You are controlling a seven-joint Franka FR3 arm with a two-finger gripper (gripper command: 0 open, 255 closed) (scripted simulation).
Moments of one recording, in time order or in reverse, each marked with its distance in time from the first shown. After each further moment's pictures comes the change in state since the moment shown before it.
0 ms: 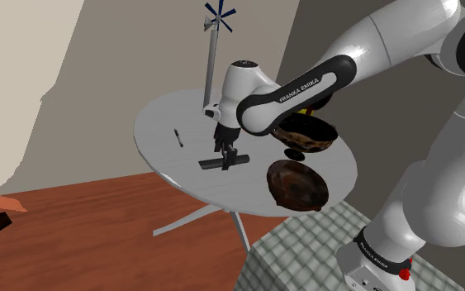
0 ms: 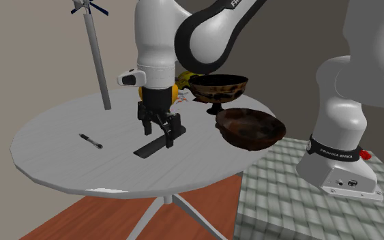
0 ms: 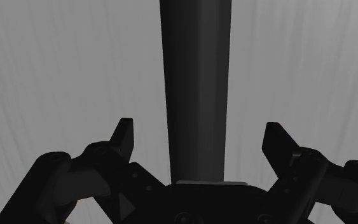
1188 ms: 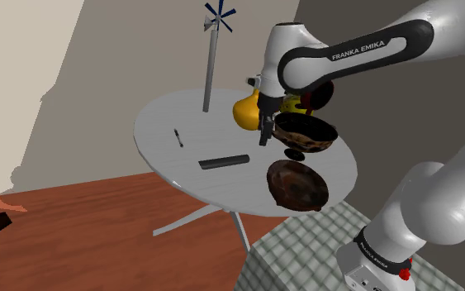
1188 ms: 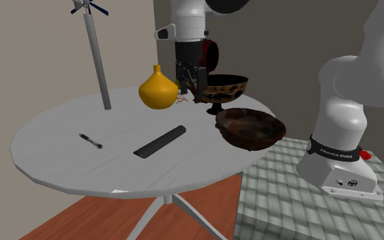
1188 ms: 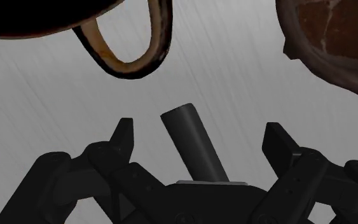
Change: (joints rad) arm -0.092 -0.359 -0.069 -0.099 0.040 -0.343 0.193
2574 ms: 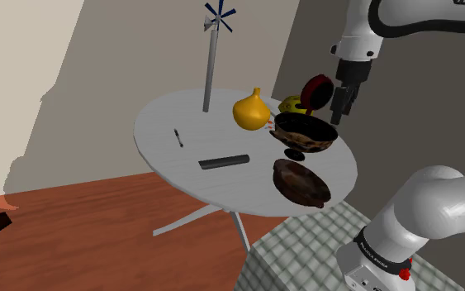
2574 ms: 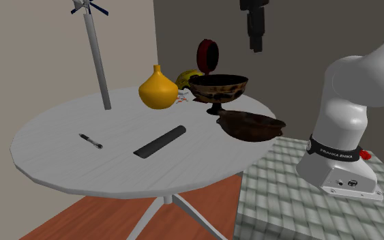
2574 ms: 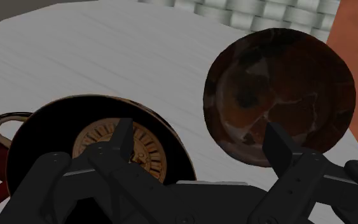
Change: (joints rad) arm -0.195 -0.509 -0.032 -0.024 0.009 -0.637 0.413
